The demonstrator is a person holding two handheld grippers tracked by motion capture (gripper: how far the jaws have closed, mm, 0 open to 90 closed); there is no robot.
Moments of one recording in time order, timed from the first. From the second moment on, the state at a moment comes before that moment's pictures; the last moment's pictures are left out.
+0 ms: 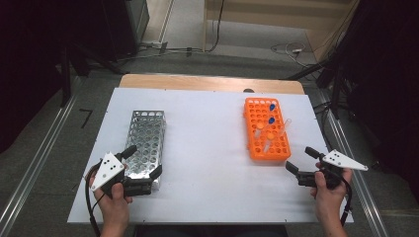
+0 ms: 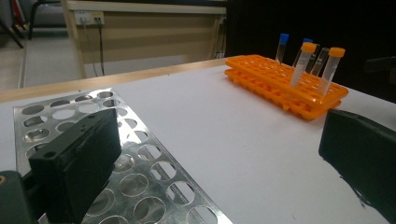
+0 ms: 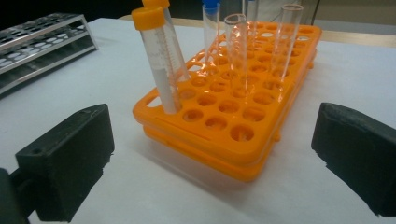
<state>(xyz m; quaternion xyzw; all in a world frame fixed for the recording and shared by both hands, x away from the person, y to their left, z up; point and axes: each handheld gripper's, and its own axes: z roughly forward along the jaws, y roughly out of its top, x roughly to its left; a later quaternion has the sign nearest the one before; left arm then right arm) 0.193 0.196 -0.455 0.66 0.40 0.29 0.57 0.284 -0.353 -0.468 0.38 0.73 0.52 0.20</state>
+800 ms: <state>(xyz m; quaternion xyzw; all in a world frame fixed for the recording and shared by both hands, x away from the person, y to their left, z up) 0.198 0.181 -0.445 0.66 0.39 0.28 0.58 0.314 -0.295 -0.462 0.37 0.78 0.49 0.15</state>
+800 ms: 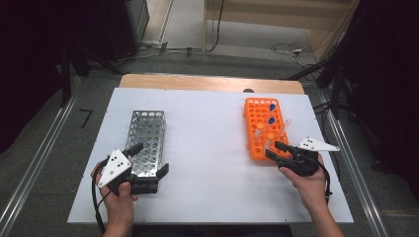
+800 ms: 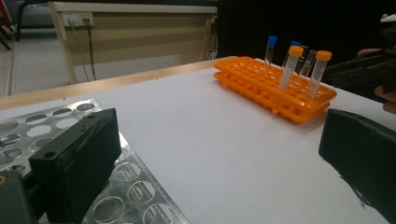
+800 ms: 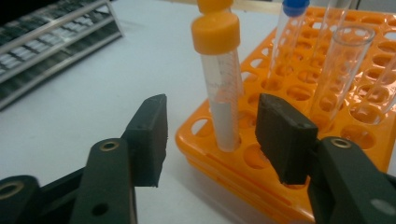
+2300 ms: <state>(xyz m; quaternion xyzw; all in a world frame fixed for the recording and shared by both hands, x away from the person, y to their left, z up) 0.206 0.131 -0.419 0.71 0.36 0.20 0.57 0.304 -0.275 -0.445 0.34 0.77 0.51 0.19</state>
